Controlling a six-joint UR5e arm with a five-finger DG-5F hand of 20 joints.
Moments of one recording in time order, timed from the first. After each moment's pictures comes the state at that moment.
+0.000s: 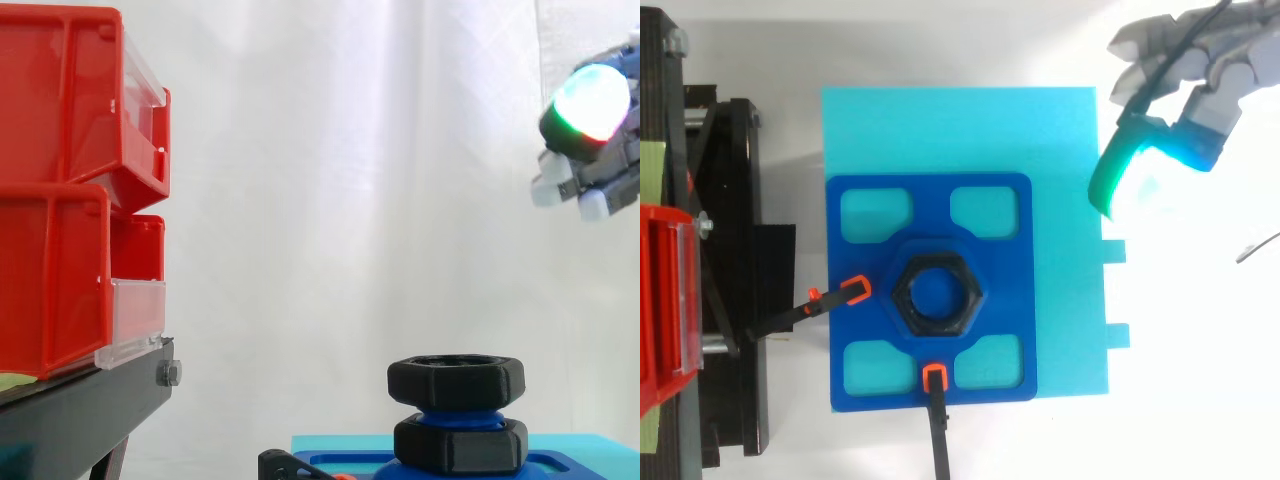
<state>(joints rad) -0.06 -1.86 -1.37 -3.24 -1.77 -0.47</state>
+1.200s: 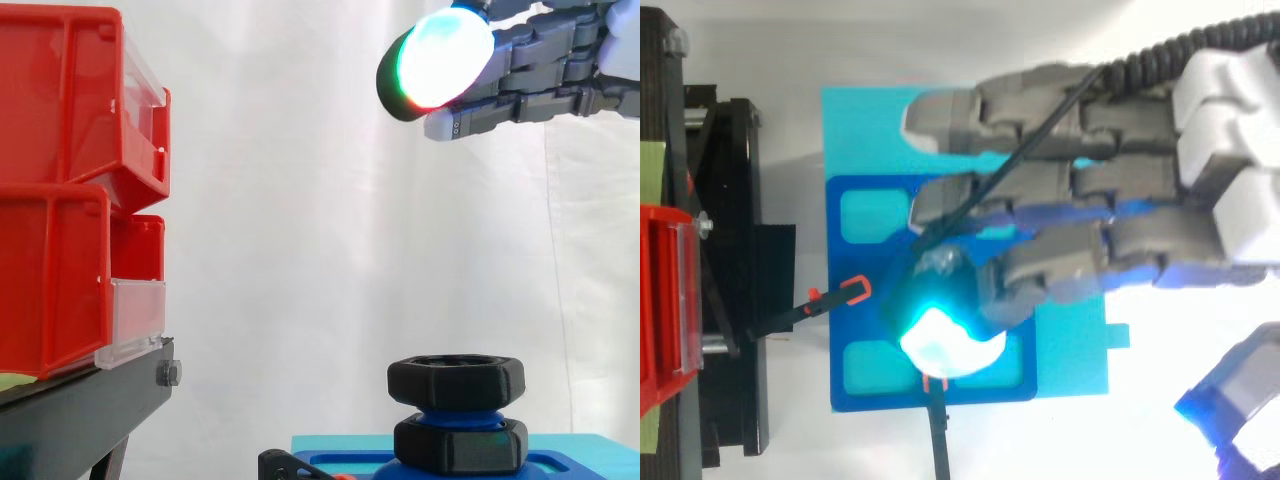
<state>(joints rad) 0.09 -1.97 -1.37 -2.86 -1.65 -1.03</state>
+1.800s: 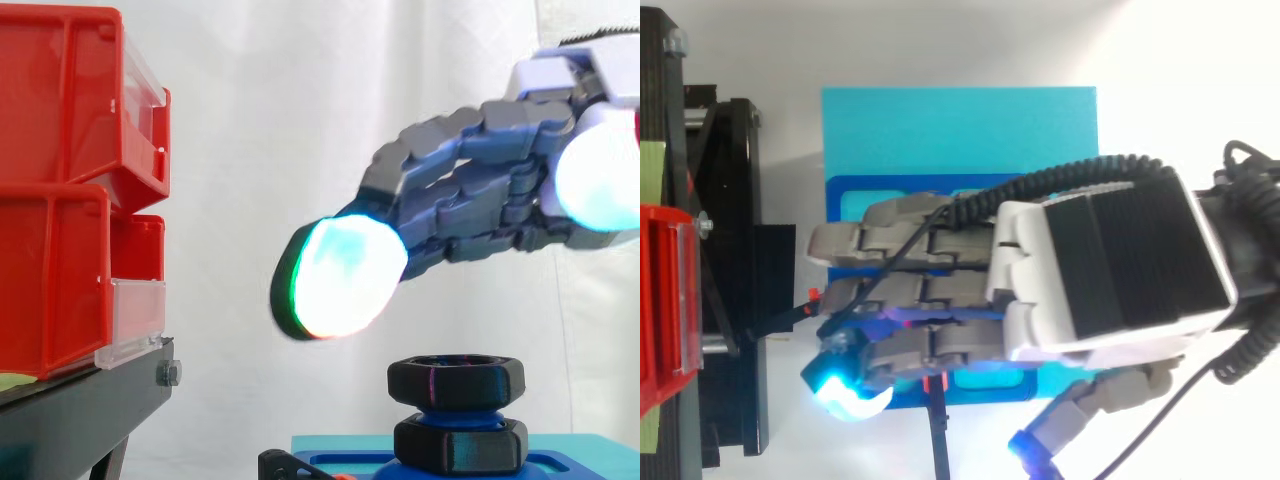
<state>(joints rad) 0.14 -2.16 -1.27 -2.85 -1.63 -1.08</state>
